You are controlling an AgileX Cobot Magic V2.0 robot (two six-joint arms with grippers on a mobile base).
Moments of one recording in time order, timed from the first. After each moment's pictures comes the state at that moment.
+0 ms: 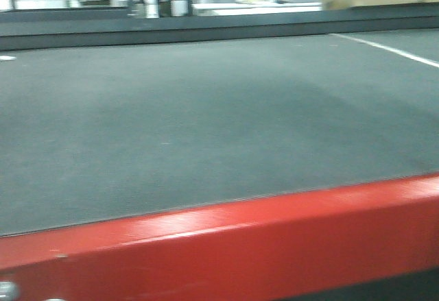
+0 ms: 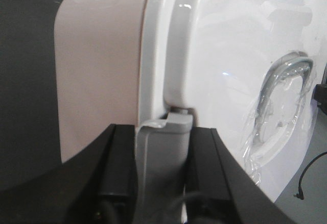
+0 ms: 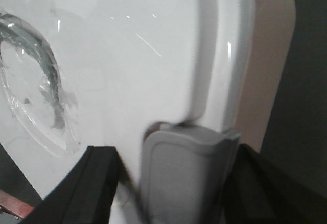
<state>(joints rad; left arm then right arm) -0.07 1.55 -1.80 -1.04 1.11 0.56 -0.14 1.39 -1.63 0.97 1.13 -0.58</state>
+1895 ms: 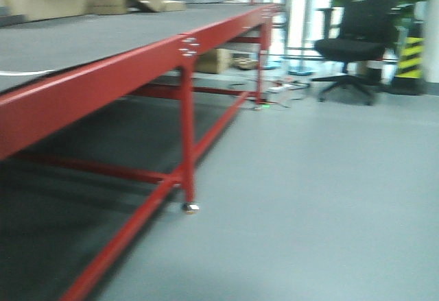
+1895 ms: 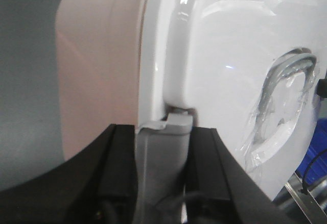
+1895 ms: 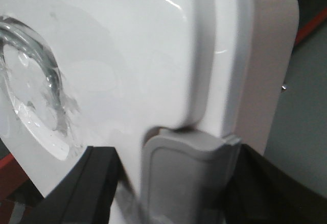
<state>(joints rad) -0.07 1.55 -1.80 -1.04 1.12 0.56 -0.14 1.39 -1.63 0.97 1.13 -0.58</state>
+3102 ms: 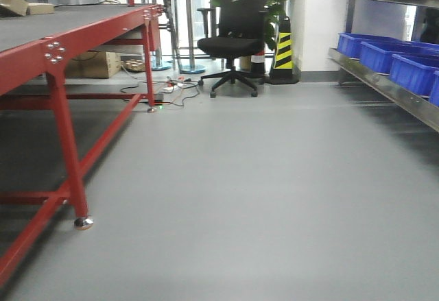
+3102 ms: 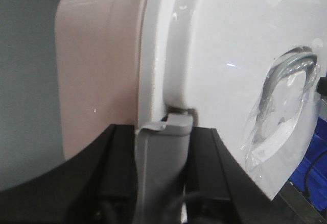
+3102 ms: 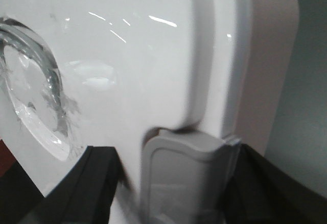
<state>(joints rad) -0.07 1.55 -1.80 -1.03 1.12 0.56 -0.14 1.39 -1.63 0.97 1.13 -0.58</state>
